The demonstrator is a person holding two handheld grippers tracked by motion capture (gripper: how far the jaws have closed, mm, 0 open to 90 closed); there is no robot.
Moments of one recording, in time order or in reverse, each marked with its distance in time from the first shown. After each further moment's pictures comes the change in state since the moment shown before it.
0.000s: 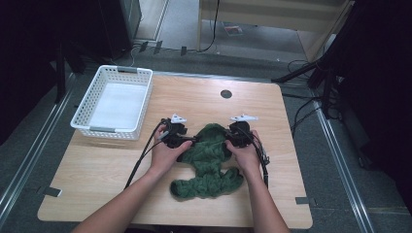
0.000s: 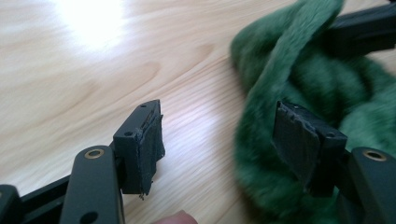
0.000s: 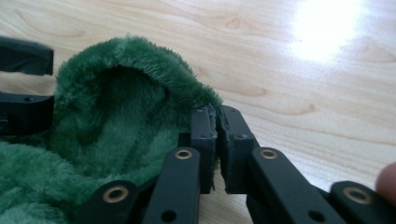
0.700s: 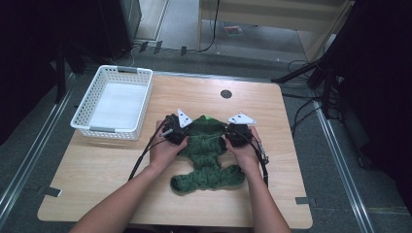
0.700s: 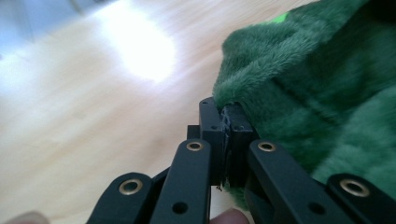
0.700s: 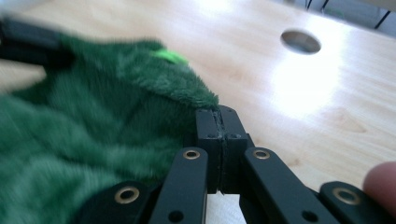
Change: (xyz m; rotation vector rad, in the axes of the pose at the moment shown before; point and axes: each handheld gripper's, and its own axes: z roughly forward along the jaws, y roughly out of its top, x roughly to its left) left arm -0.006 0.006 -0.003 -0.041 0.287 0.335; right arm 0.013 0.003 -0.004 -0.146 -0.045 -0.193
